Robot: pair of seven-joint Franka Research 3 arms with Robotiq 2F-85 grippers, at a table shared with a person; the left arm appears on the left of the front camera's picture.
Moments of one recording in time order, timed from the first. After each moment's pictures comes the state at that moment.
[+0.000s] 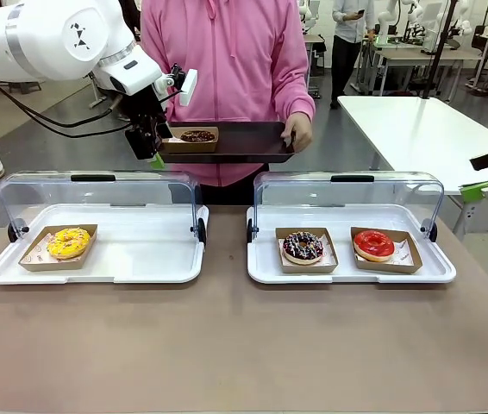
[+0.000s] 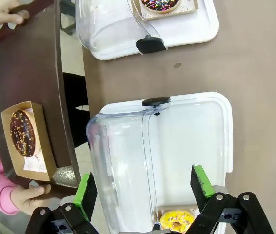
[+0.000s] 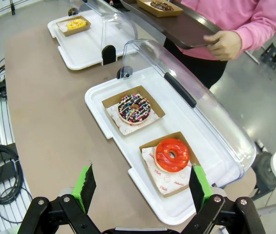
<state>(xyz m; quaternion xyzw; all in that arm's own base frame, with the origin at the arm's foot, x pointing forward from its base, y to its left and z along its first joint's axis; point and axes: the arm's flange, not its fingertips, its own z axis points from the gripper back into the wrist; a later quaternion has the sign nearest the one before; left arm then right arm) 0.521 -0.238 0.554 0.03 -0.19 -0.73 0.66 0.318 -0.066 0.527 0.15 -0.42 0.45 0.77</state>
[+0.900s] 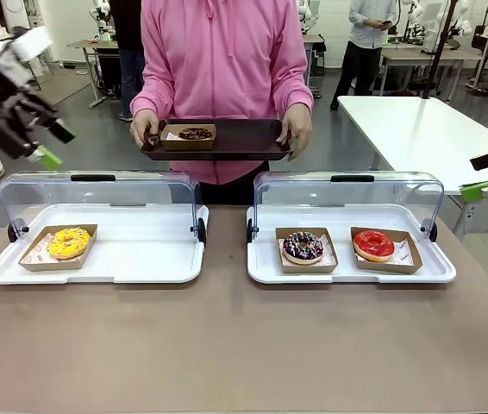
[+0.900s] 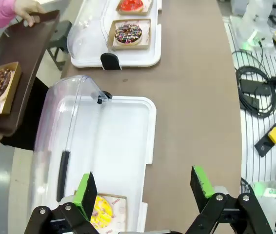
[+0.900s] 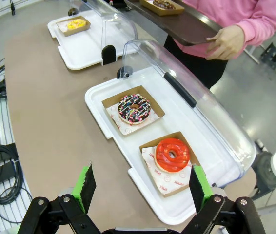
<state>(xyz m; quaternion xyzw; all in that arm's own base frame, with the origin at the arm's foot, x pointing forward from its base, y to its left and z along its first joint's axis) 0.400 -0.033 0.577 -0.18 -0.29 -0.62 0.71 0.318 -0.066 0.527 0.15 -0.42 0.45 0.77</state>
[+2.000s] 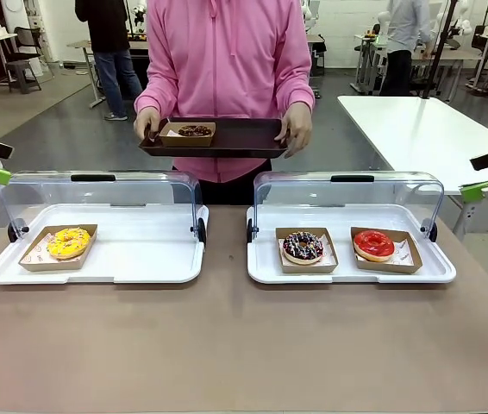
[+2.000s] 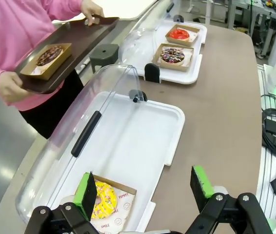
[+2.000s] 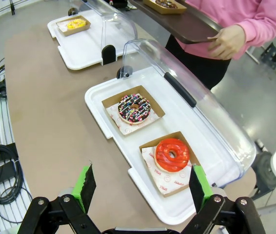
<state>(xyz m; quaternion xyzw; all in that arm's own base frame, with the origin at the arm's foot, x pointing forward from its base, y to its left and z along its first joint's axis) 0.373 0.065 0.523 -0.21 -0.41 -0.49 0.74 0.318 -0.066 0.527 0.15 -0.42 0.45 0.77</state>
